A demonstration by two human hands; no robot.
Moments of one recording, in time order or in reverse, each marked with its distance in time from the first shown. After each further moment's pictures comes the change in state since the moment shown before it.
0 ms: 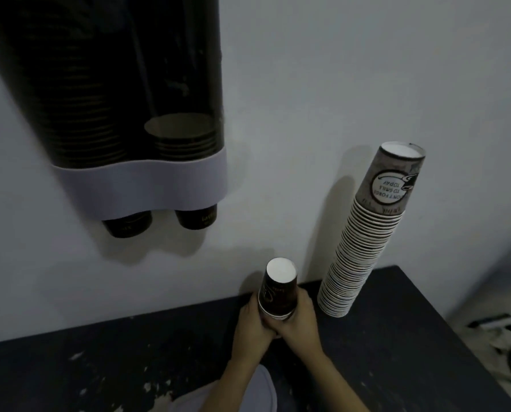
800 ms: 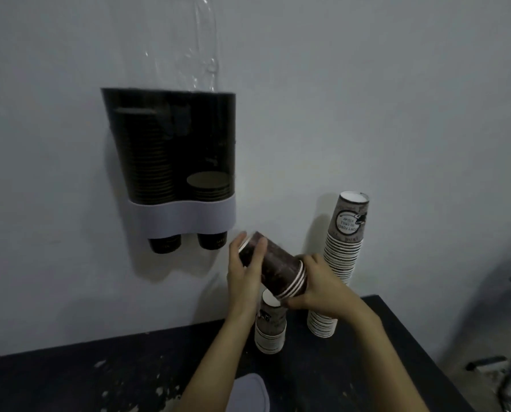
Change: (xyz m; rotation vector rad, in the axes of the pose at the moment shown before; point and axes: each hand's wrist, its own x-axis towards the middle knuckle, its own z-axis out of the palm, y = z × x) left_hand -0.096 0.171 -0.093 -0.835 0.254 0.228; right_hand -0.031 -0.174 -0.130 -0.561 -0.345 -0.290
